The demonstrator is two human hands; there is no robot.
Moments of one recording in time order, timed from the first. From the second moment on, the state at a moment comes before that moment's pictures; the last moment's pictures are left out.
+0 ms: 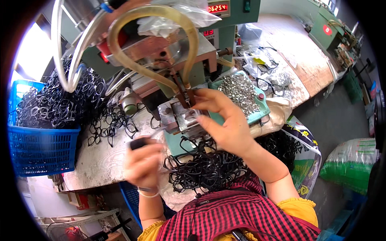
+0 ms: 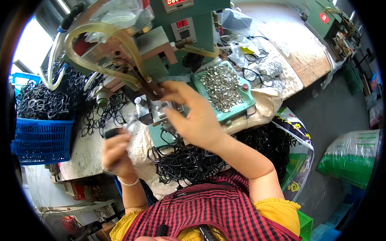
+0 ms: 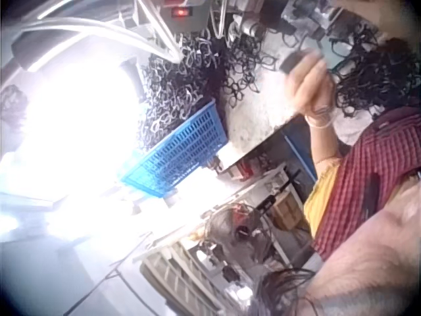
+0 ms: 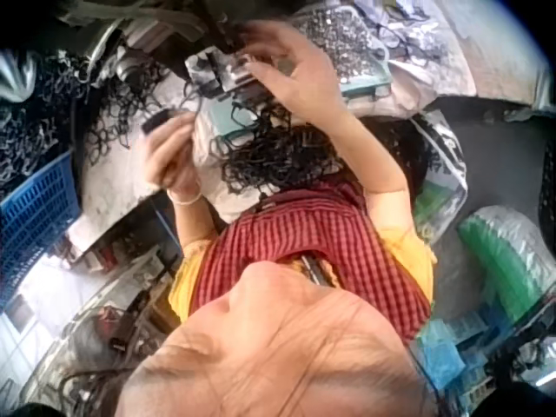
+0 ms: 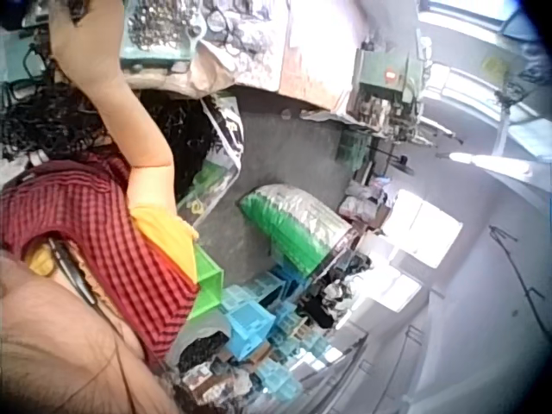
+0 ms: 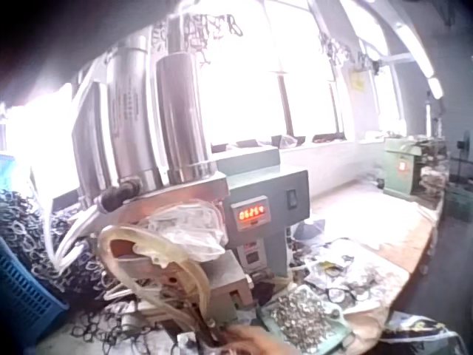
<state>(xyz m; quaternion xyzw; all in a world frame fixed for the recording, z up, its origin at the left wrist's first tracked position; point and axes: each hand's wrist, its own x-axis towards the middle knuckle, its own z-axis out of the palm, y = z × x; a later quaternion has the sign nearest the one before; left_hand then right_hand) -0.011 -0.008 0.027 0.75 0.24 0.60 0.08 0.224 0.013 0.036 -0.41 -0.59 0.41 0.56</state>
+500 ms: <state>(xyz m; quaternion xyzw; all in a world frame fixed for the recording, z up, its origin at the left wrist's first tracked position) 0.040 0.009 0.035 0.87 0.23 0.43 0.04 0.306 0.057 -0.059 -0.51 -0.77 -0.05 0.38</state>
